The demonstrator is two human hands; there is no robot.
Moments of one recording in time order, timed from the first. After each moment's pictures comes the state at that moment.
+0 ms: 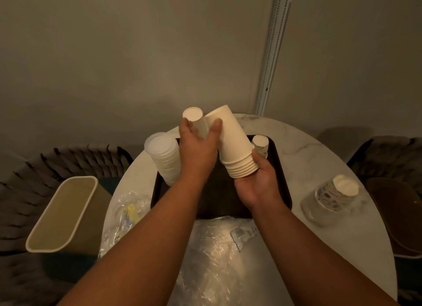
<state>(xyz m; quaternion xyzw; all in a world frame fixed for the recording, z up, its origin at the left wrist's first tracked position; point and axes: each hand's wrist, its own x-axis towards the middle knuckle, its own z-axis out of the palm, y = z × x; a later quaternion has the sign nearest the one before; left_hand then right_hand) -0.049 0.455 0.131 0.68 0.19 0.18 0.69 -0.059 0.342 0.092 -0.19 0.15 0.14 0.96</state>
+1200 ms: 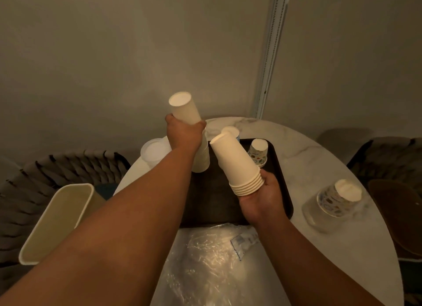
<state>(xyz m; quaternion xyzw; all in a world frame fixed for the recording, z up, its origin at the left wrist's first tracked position) 0.021 0.496 0.127 0.78 0.30 0.19 0.51 -0.065 0.328 0.065 -0.23 0.25 0.14 0.93</state>
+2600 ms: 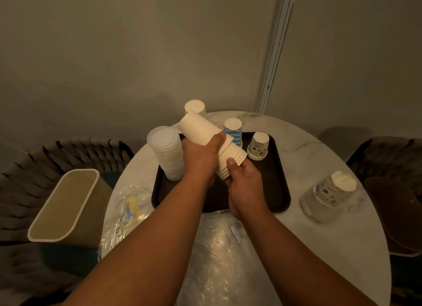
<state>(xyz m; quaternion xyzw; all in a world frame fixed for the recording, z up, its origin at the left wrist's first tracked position) -0.059 0.448 0.106 0.59 0.31 0.15 0.73 -0.099 0.365 0.089 -0.52 0.08 0.06 0.85</state>
